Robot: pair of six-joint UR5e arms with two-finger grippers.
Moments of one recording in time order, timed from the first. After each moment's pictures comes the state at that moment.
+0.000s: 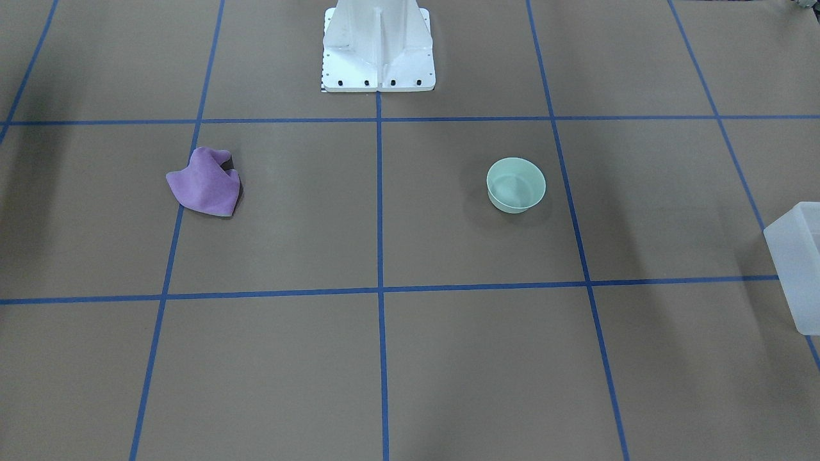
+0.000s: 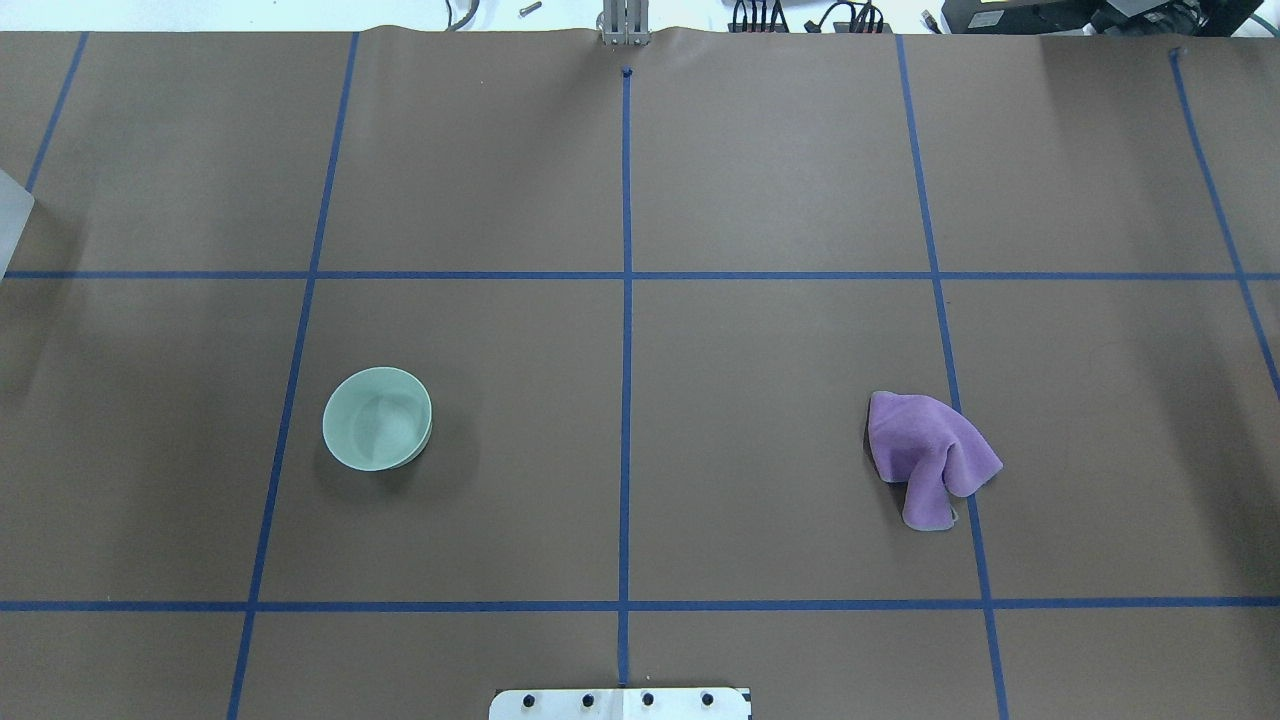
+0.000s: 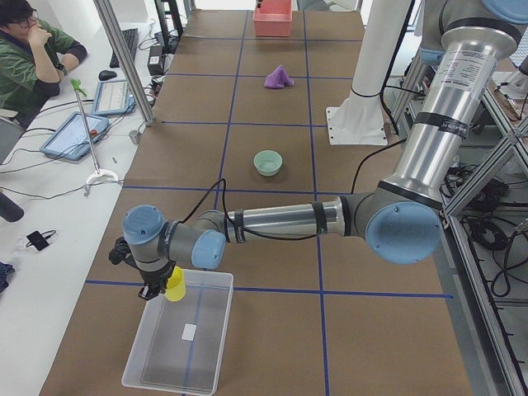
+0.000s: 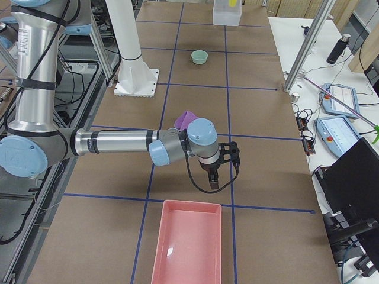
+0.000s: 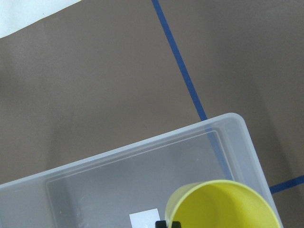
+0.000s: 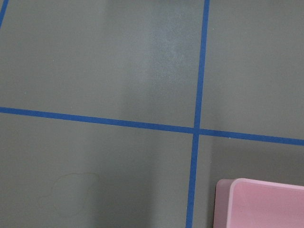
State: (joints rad) left arm -1.54 -1.89 -1.07 -1.99 -2.25 0.20; right arm 1.51 -1.71 1.76 -1.26 2.34 0.20
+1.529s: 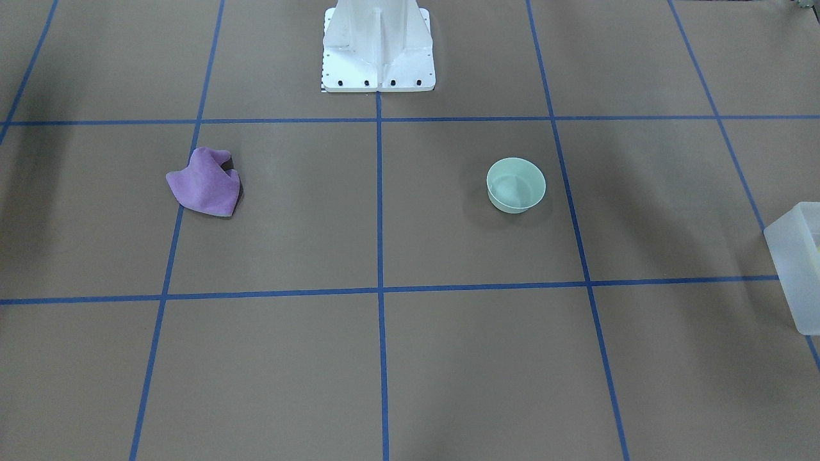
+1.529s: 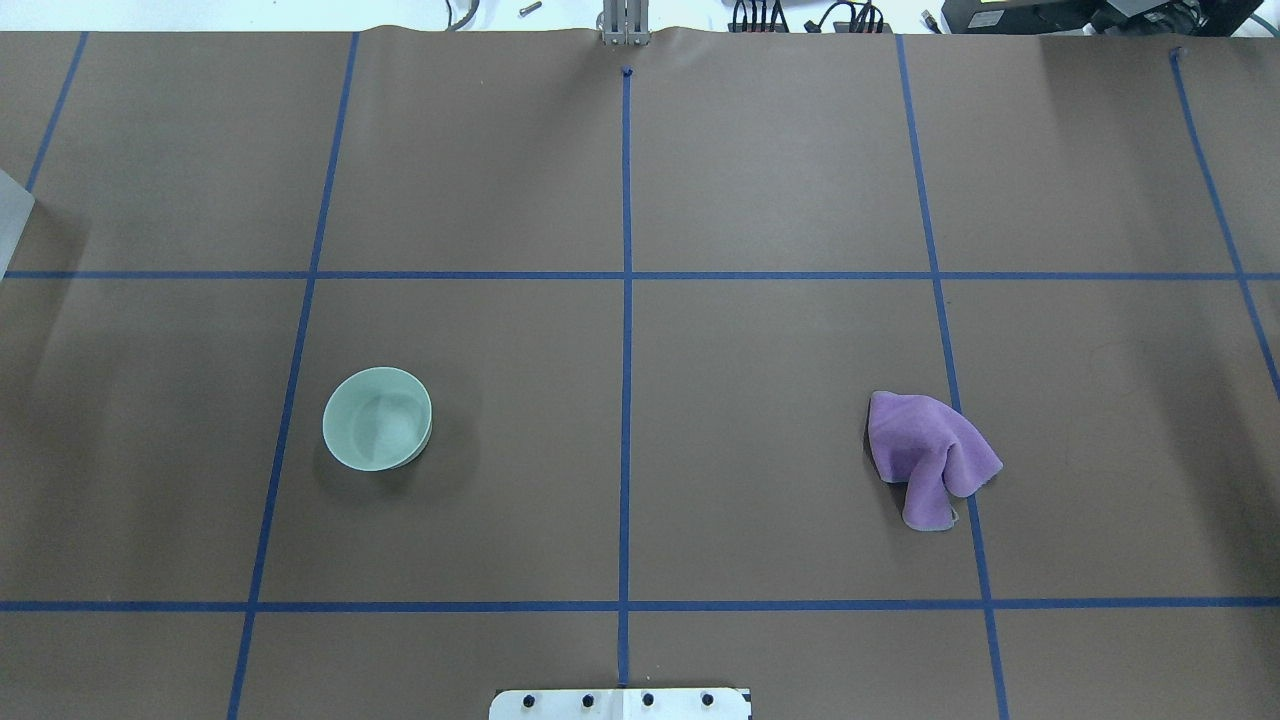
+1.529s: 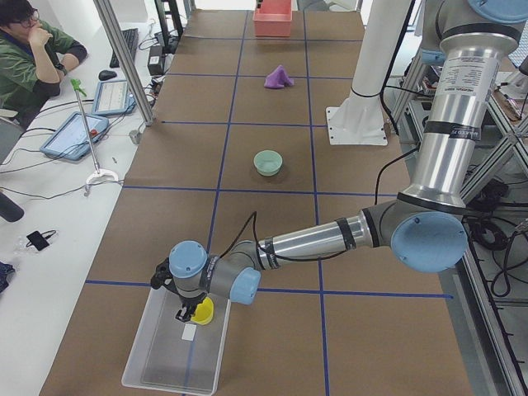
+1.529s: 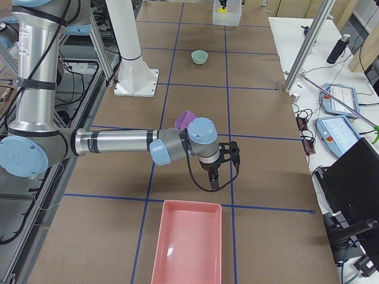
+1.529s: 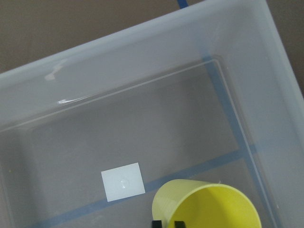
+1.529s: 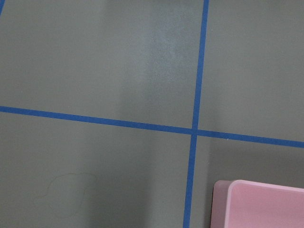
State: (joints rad) left arm -1.49 -1.75 -1.08 -2.15 -2.28 0.14; right arm 1.51 -1.71 1.77 -1.26 2.33 0.19
